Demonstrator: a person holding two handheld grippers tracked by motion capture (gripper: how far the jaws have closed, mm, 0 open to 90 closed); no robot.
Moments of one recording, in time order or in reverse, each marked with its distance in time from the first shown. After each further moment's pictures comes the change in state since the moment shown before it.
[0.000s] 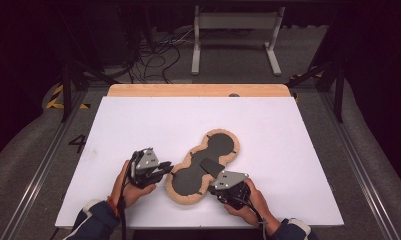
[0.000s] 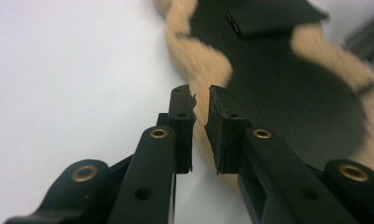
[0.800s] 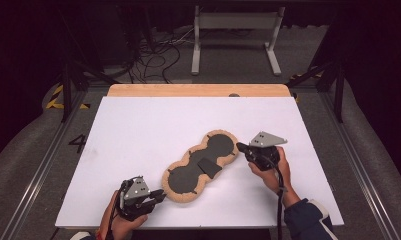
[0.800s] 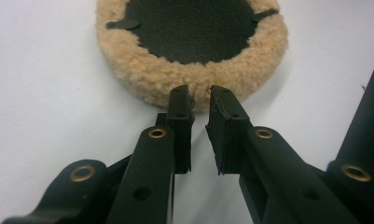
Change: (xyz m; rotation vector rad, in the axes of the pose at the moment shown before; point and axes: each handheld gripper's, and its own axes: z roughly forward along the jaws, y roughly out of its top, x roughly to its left) left arm -0.048 -0.039 -0.023 0.061 -0.032 -0.094; right arm -0.105 0.008 -0.052 -0.144 -0.293 0.166
